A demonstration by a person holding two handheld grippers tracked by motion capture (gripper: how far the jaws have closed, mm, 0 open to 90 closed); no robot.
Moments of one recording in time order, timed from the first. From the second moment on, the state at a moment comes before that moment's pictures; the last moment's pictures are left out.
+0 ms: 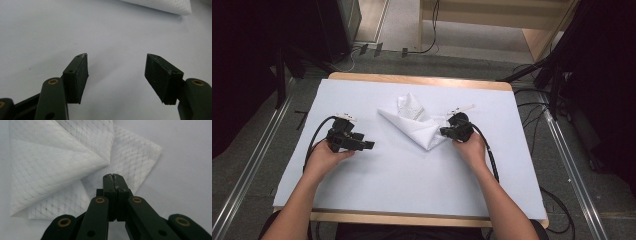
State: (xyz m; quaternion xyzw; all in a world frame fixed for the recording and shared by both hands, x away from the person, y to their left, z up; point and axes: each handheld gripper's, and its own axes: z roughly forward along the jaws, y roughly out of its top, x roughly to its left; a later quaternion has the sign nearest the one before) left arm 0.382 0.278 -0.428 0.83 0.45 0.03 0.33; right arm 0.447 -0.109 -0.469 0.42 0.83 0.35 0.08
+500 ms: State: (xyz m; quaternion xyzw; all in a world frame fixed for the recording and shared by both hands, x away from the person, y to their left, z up) left arm 0.383 0.288 -0.424 0.82 0.46 0.03 0.34; right arm 0.438 -0.095 -0.453 0.40 0.82 0.40 0.09
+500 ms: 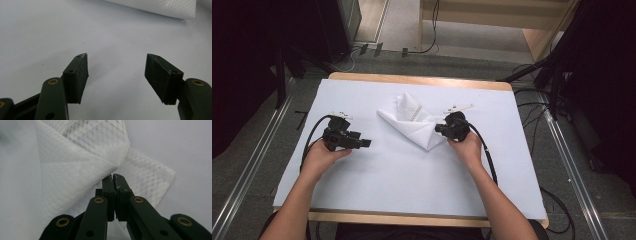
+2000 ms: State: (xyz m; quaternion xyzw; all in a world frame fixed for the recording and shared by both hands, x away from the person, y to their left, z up) left arm 0.414 0.307 -0.428 0.79 0.49 0.04 0.36; right arm 0.395 -0.064 -0.446 0.33 0.86 0.39 0.04
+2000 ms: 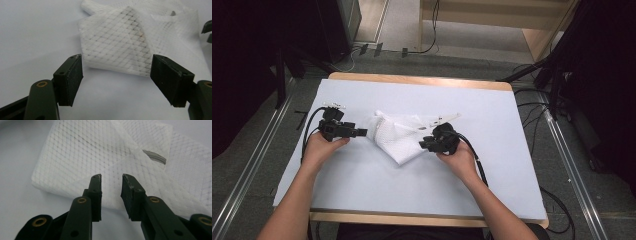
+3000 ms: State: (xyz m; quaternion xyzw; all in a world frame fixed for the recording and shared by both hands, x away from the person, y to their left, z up) left arm 0.445 0.289 -0.450 0.81 0.48 0.04 0.34; right arm 0.386 -0.096 -0.451 0.37 0.84 0.38 0.06
